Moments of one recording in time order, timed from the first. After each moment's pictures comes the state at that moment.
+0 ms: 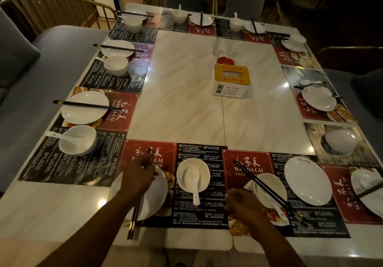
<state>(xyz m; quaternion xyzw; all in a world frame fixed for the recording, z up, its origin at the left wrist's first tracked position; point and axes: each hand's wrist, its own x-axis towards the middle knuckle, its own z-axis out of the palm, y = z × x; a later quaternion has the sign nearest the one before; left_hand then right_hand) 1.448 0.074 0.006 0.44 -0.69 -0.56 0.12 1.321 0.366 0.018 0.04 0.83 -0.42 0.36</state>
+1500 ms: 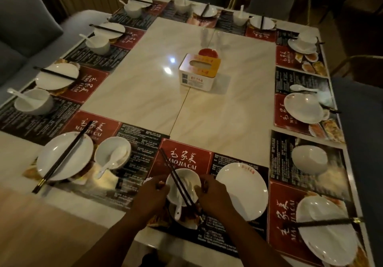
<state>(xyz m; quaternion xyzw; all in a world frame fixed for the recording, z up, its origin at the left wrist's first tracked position) 1.303 0.385 -0.009 0.52 -0.63 -0.57 0.06 1.140 0.514 -0.011 -0.29 0.83 -0.30 0.36</state>
